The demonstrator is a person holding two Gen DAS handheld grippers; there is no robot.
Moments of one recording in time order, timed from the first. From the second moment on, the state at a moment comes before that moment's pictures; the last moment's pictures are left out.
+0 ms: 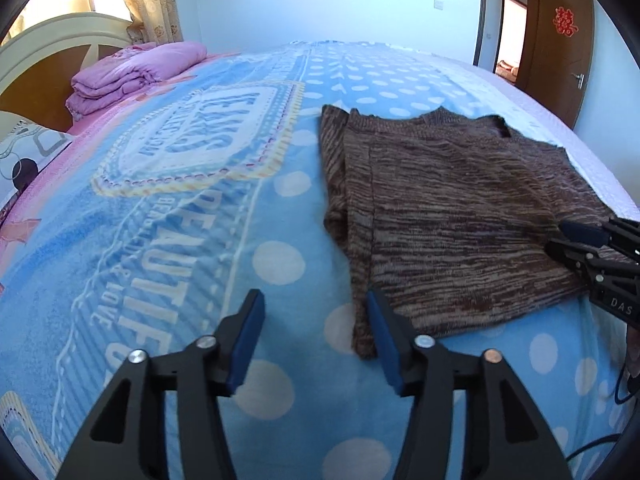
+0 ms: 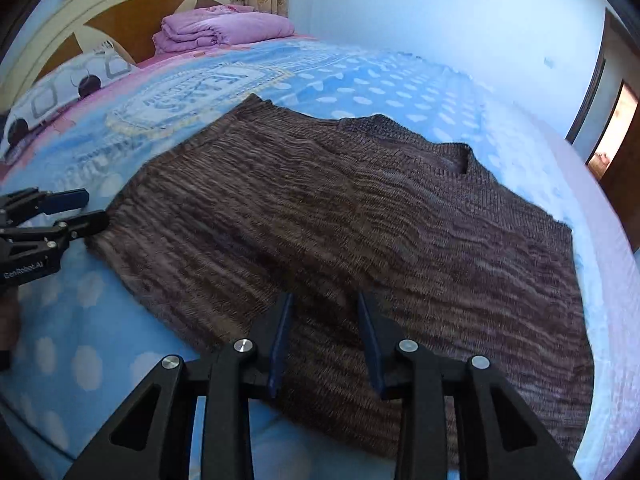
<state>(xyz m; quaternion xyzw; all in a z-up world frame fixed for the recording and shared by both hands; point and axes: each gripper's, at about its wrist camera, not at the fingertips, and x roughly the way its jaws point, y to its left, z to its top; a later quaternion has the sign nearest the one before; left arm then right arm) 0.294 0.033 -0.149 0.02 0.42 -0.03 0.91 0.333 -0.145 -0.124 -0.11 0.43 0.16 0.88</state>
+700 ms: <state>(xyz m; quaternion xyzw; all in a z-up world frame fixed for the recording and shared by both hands) 0.339 0.083 -0.130 0.07 0.39 0.04 0.92 0.281 -0.024 -0.123 -0.19 0.37 0.25 0.87</state>
